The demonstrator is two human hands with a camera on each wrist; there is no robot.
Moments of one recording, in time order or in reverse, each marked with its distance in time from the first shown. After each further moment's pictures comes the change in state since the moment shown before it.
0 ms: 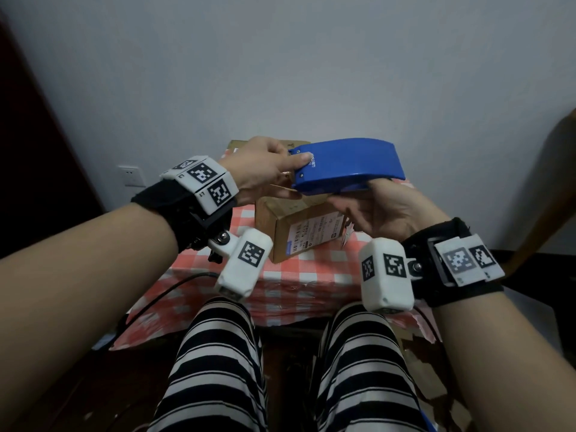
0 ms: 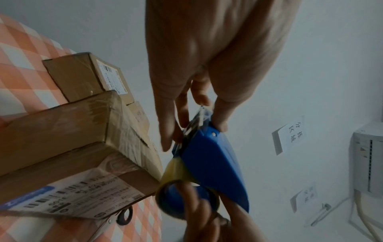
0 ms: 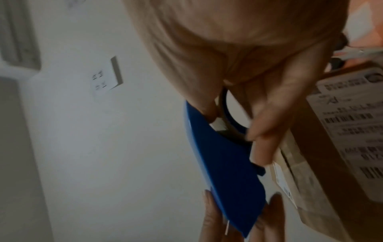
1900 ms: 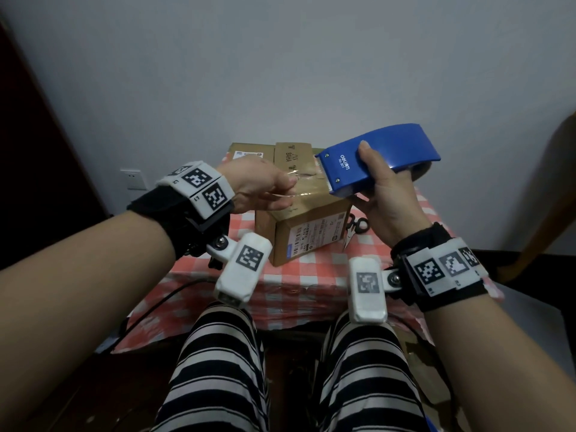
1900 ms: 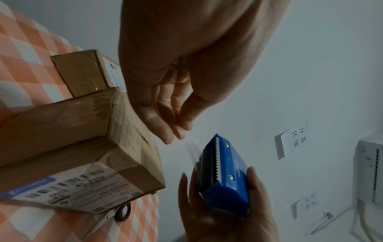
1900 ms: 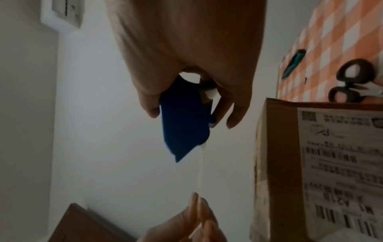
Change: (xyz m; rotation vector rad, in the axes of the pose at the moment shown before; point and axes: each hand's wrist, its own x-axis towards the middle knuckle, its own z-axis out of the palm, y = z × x) left_hand 0.001 -0.004 -0.003 0.098 0.071 -0.276; right_hand 0.020 0.013 0.000 0.153 0.052 -0.531
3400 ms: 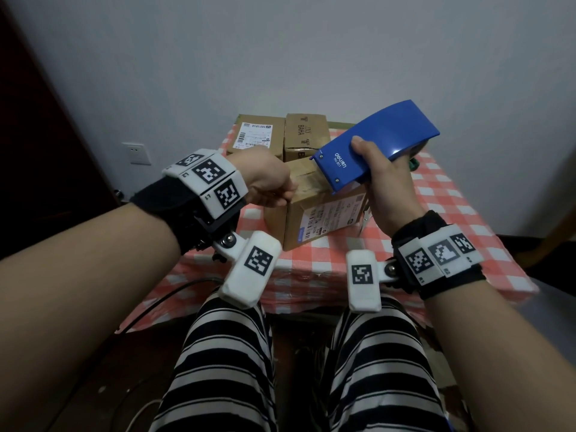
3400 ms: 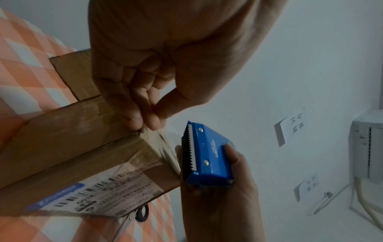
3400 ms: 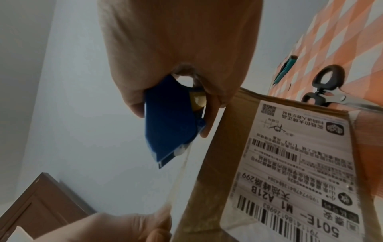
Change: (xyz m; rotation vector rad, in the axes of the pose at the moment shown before) left_hand 0.014 -0.018 0.000 0.346 0.057 -0.138; right_hand 0.023 0.045 0.010 -0.099 -0.027 -0.109
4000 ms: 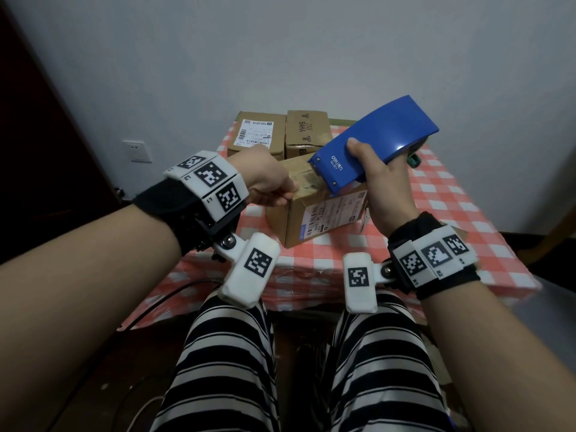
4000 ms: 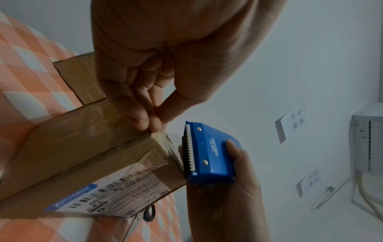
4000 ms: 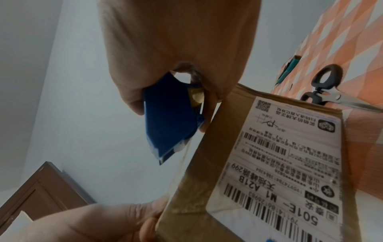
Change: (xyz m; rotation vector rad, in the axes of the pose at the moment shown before) left_hand 0.000 -0.005 0.000 0.008 0.036 0.017; right_hand -0.006 0.007 0.003 -0.075 0.011 -0.048
